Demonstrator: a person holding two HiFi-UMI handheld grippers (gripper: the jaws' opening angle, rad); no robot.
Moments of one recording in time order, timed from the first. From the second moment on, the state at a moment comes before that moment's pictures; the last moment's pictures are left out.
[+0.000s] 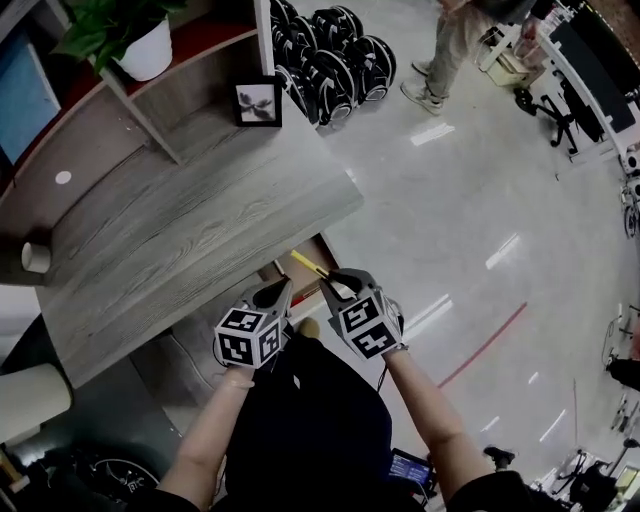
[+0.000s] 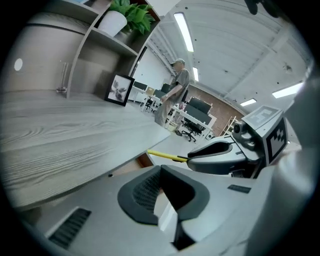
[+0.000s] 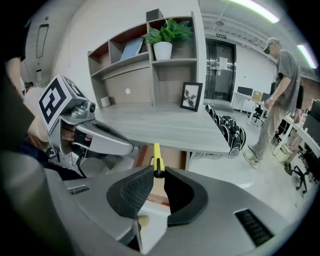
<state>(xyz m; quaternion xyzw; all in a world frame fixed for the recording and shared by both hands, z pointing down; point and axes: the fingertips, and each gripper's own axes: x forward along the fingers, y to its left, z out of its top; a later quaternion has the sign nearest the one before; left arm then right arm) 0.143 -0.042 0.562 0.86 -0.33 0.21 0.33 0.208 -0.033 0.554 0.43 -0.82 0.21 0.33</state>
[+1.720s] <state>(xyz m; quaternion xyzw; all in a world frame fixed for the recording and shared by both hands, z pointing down) 0.126 -0.044 0.630 0.83 -0.34 0.25 0.37 0.206 -0.068 0.673 0.48 -0.76 0.30 0.30</state>
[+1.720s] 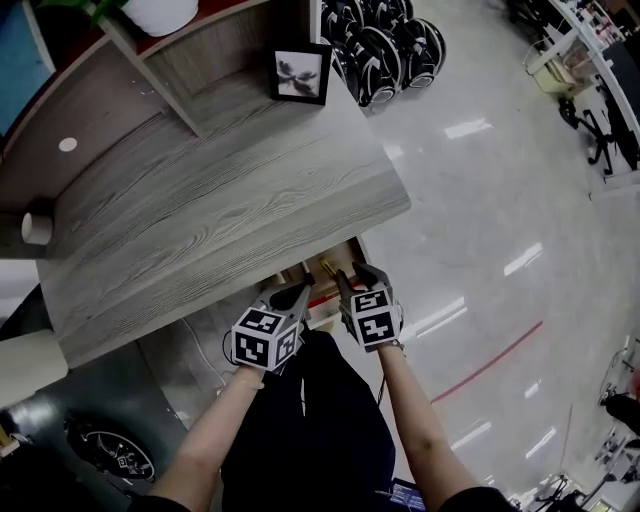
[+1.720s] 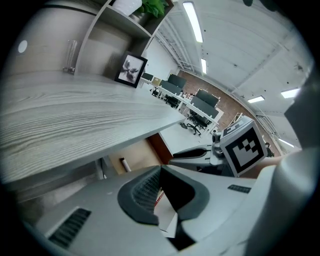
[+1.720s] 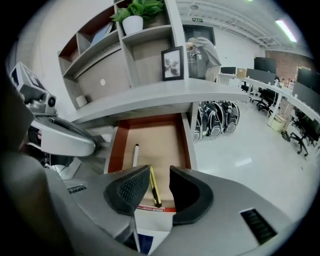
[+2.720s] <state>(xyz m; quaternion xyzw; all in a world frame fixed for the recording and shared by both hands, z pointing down) 0.108 -0.022 0.501 0.86 -0.38 0.16 0.30 0.158 -0.047 0.485 0.46 -0.84 0.29 0.05</state>
